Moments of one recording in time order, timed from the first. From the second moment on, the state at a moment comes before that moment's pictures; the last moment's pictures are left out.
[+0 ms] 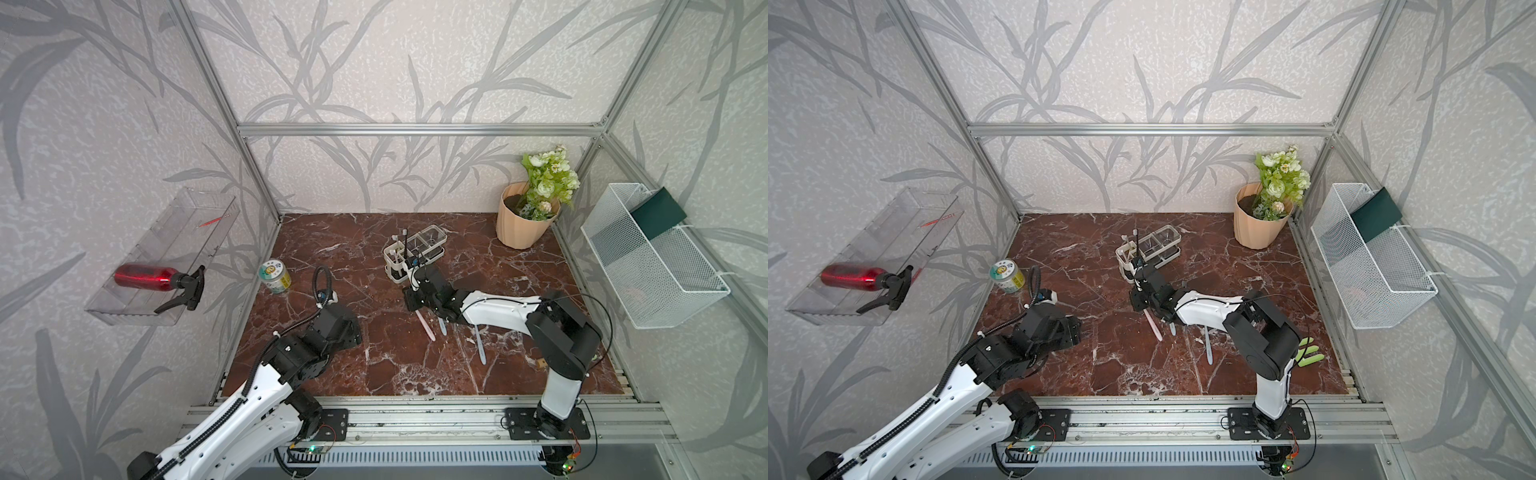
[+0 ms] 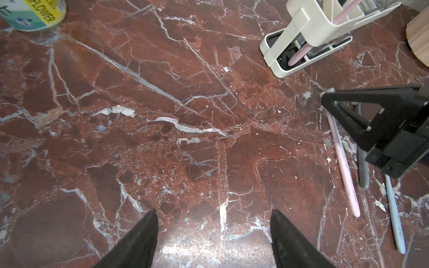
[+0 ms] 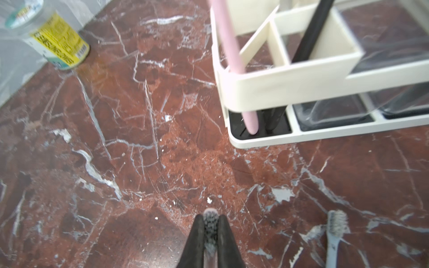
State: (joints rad) left arm -0.65 0.75 0.66 -0.83 -0.30 -0.76; right arm 0.82 1.83 1.08 0.09 0.06 0.33
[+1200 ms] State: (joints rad) left arm -0.86 1.03 0.52 0.14 0.04 -0.88; right arm 0.65 1.60 1.12 0.05 -0.19 0.62
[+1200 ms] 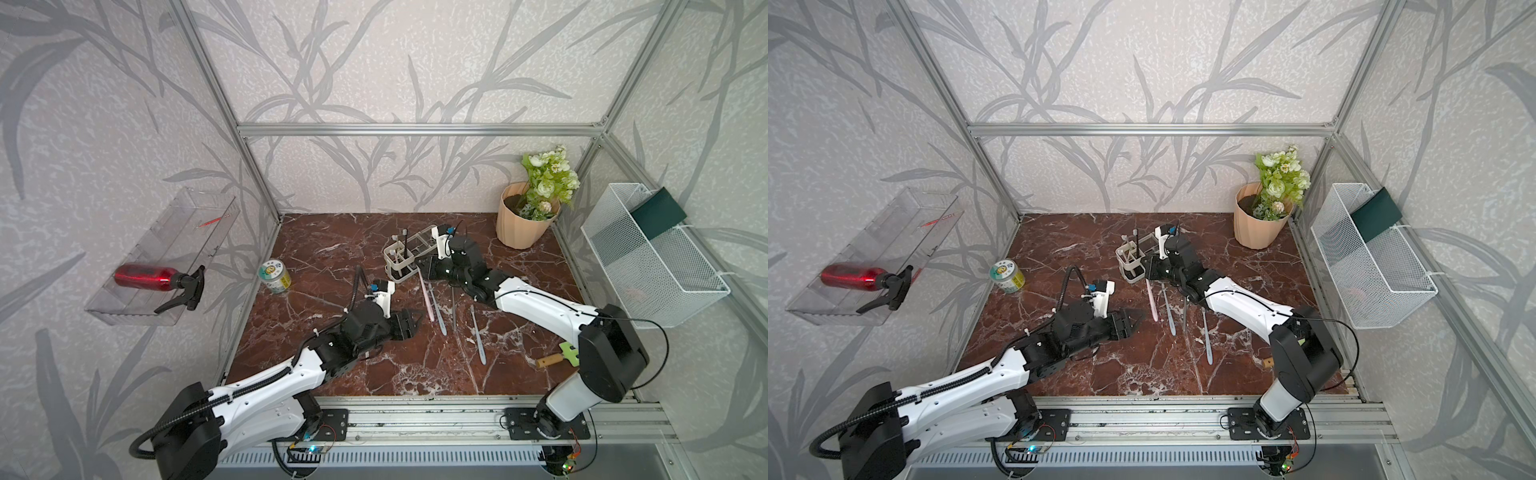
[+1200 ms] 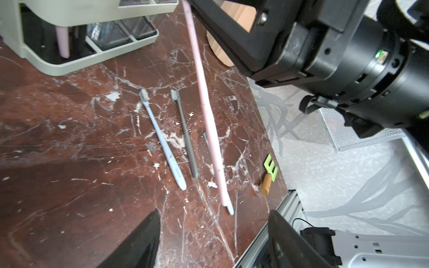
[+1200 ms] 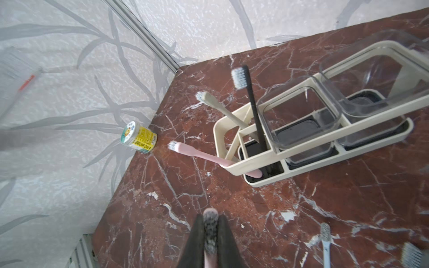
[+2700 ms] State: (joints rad) left arm -0.92 1.11 0.56 0.16 -0.03 -0.91; right arm 0.67 1.54 1.10 0.15 -0.29 0.73
